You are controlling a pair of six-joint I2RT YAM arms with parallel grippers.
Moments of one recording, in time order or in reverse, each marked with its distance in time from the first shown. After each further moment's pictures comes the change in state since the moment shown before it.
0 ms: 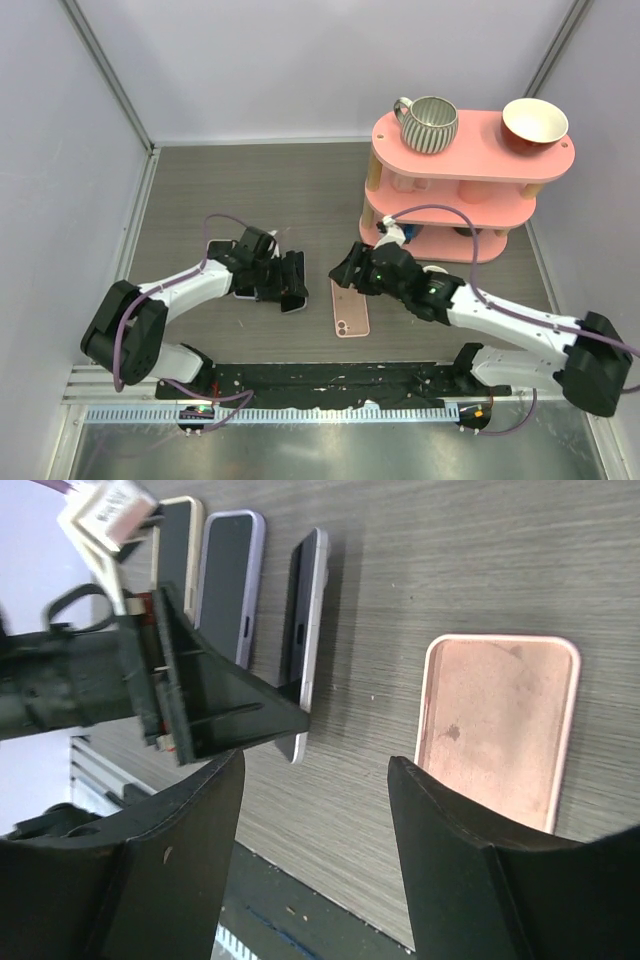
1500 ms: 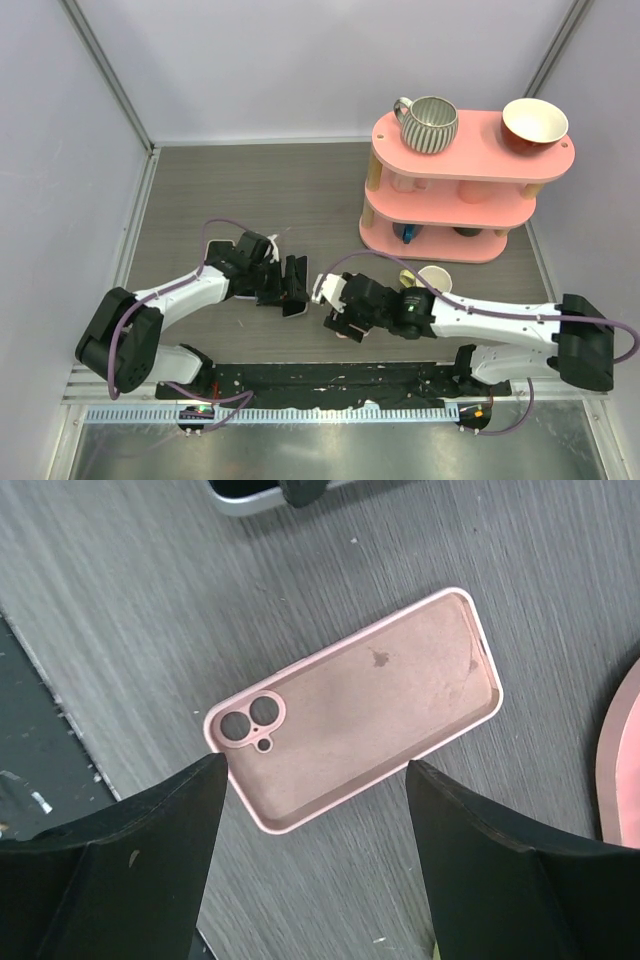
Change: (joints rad) left arm -0.001 -0.057 -0.063 0.041 0.074 0.010; right arm 0.273 0.117 0.061 -0.233 0.003 -1.099
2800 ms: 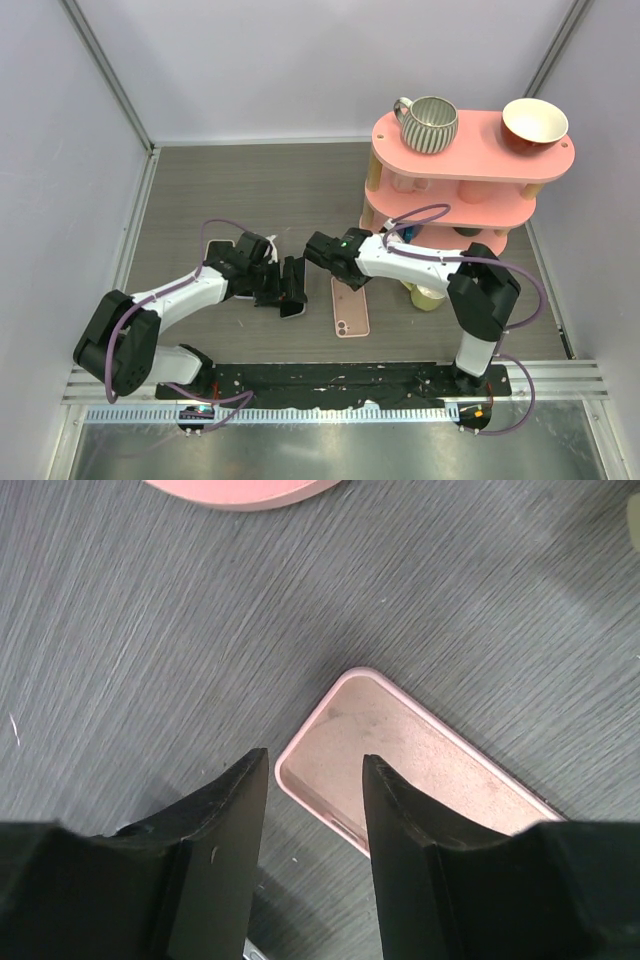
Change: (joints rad) left arm -0.001 -0.018 0.000 -0.031 -0.024 0.008; right arm -0.193 0.597 0.566 -0.631 0.462 2.056
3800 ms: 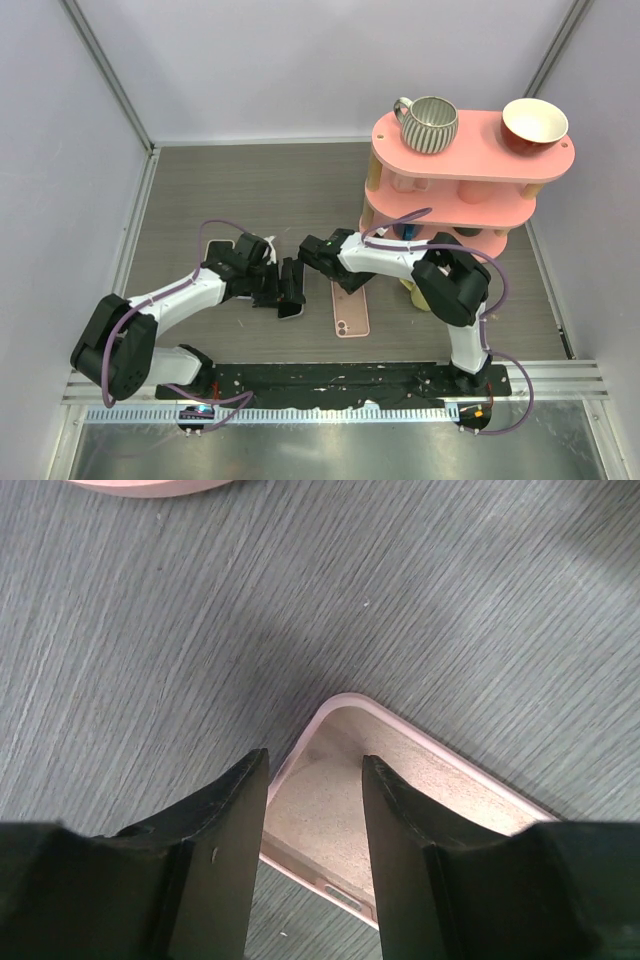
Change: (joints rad) left arm 0.000 -0.024 -0.010 -0.016 -0.015 0.010; right arm -0.032 0.178 0.045 0.000 -0.037 0.075
